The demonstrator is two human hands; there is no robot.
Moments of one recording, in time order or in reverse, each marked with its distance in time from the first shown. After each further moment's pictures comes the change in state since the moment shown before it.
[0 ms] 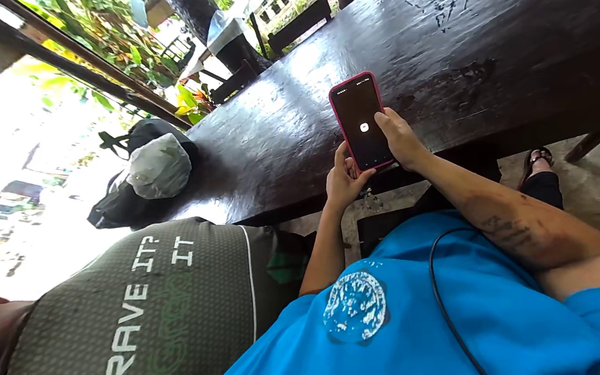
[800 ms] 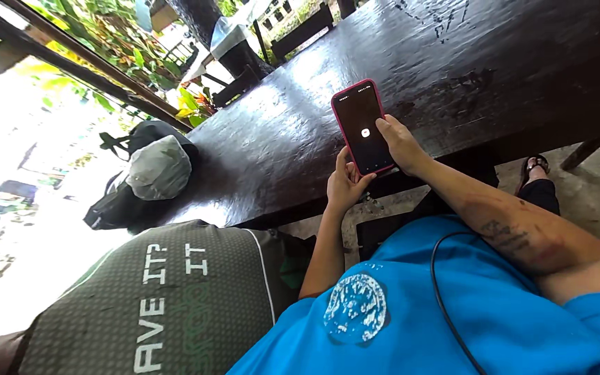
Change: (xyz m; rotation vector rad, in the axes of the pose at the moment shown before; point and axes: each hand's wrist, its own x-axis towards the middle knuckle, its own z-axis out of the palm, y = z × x) left_hand 0.003 -0.001 0.000 0.031 0.002 0.007; right_hand 0.001 -0.001 -0.001 -0.011 -0.014 0.019
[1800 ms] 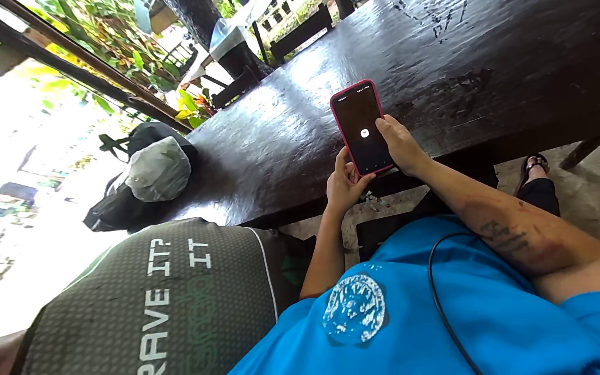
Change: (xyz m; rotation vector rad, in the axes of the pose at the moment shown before) left_hand -0.002 0.002 0.000 -0.014 0.012 0.013; right_hand -0.002 -0.001 0.001 -0.013 0.015 -0.012
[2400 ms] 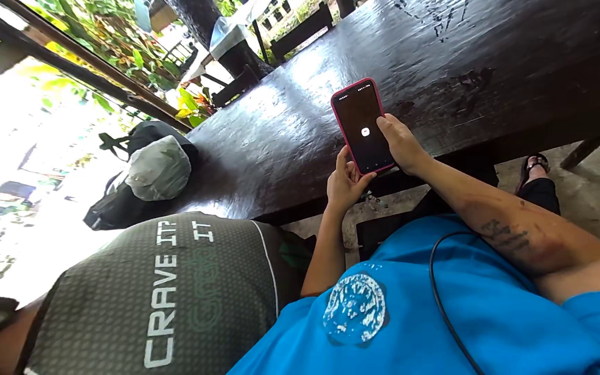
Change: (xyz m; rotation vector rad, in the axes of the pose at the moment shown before) left_hand 0.001 -0.002 0.001 0.027 -0.004 -0.003; right_hand 0.001 0.000 -0.001 0.000 -0.001 0.012
